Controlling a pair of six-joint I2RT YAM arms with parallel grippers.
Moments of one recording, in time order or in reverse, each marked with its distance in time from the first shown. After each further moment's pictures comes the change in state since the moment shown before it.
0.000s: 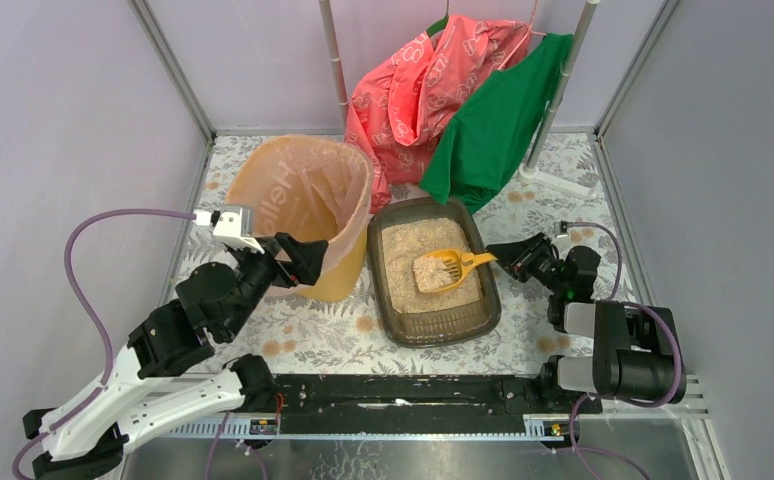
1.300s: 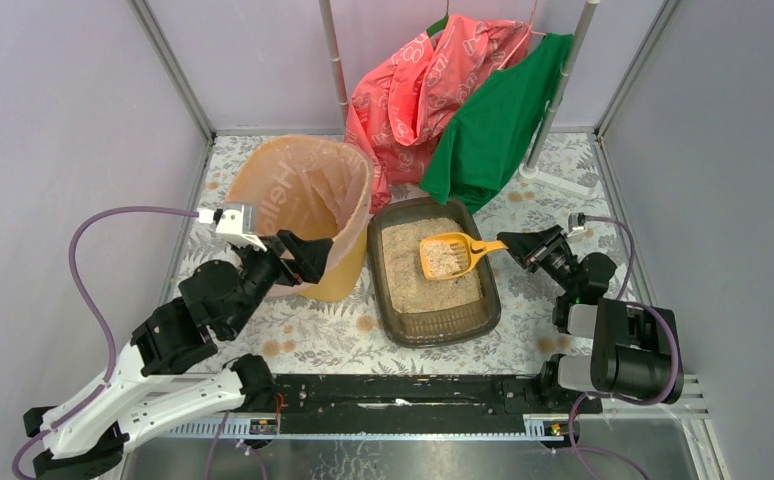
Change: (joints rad) left arm 0.000 0.018 0.001 0.023 0.018 -0.040; right arm -0.093 0.044 -0.037 0.412 -0.103 0.211
